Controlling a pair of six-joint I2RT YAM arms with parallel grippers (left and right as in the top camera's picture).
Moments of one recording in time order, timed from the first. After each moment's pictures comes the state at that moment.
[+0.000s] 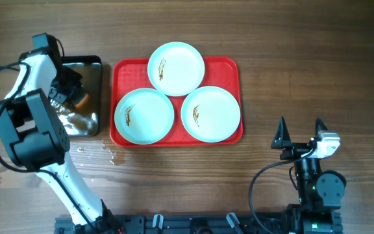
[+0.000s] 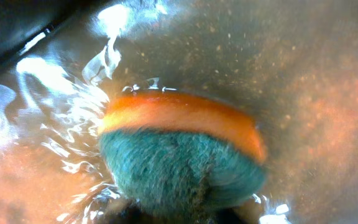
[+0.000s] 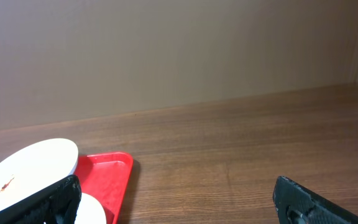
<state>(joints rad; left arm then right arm) 0.29 2.17 1.58 -0.87 -0.07 -0.75 -0.06 0.02 0.01 0.00 -0.07 0.14</state>
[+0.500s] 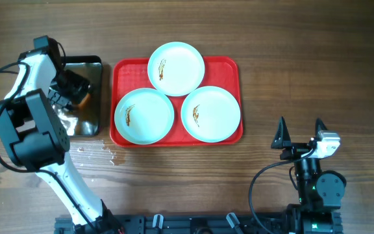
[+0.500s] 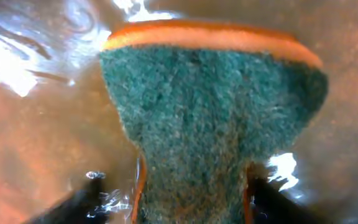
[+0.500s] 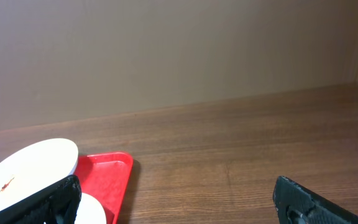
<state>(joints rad) 0.29 2.17 1.58 -0.96 0.01 -0.75 -0.06 0.02 0.01 0.00 -0.07 0.14</state>
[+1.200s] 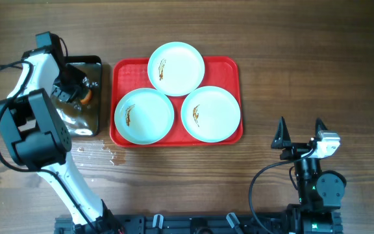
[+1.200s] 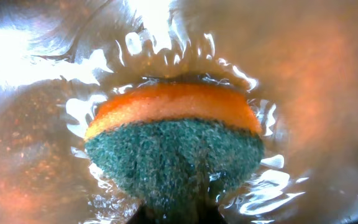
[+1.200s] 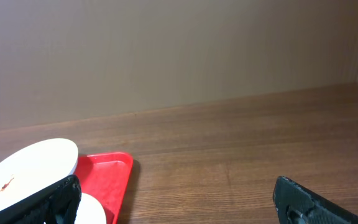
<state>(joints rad) 0.28 2.17 1.58 -0.87 -0.02 -0.75 -0.06 0.02 0.01 0.00 -0.07 0.14</state>
